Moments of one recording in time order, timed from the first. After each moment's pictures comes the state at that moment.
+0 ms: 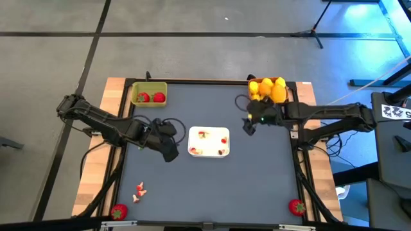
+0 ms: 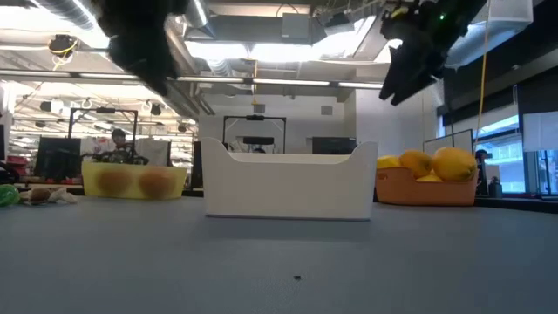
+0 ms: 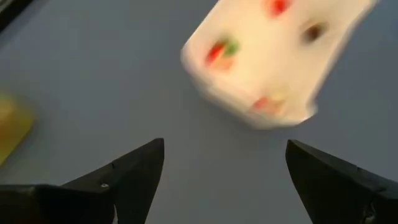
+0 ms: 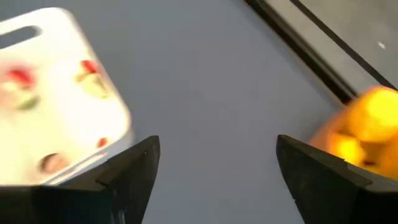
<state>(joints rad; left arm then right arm) -0.31 1.30 1.02 -0.85 -0.47 -0.79 -0.05 1.17 0.98 -0.74 0.41 0.40</state>
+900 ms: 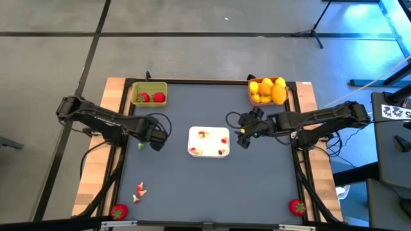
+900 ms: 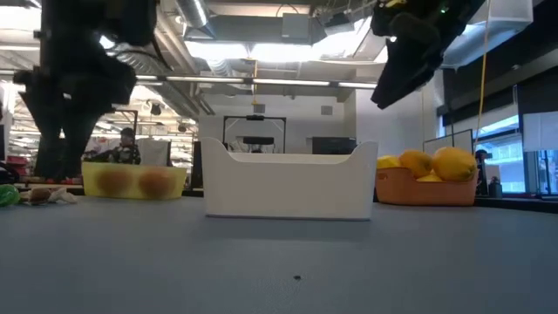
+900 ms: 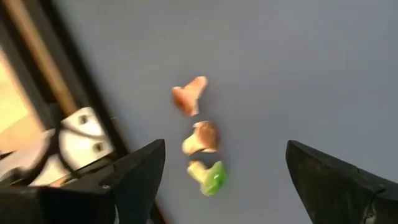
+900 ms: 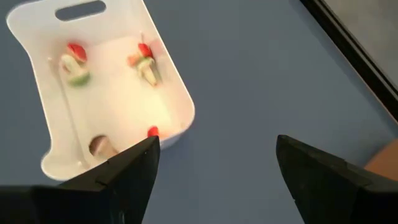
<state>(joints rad) -0.15 1.31 0.83 -1.26 -0.24 -1.27 0.11 1.29 0.98 -0.64 0.41 0.40</state>
